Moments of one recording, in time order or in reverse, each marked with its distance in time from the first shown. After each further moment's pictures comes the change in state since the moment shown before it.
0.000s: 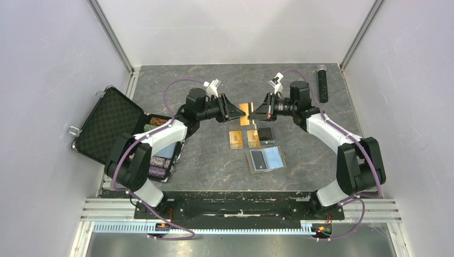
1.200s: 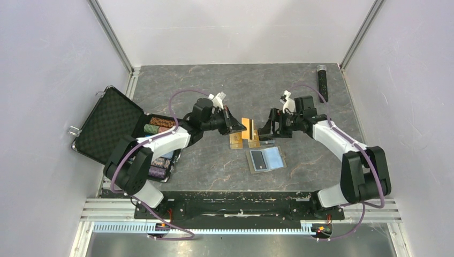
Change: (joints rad) left arm -0.067 -0.029 -0.077 -0.057 -0.055 -0.035; right arm -0.051 -0.067 -0.100 -0.346 0.275 -0.289
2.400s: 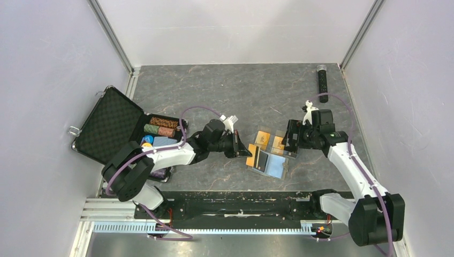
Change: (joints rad) left arm -0.230 -0.048 -0.173 -0.008 -0.101 0.007; right arm -0.100 -0.386 -0.160 -0.270 0.412 -0.151
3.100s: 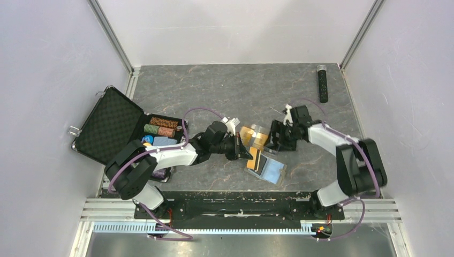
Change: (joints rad) left arm -0.022 0.023 0.000 -0.001 0.001 0.000; right arm 0.069 0.374 0.002 0.149 -0.150 0.178
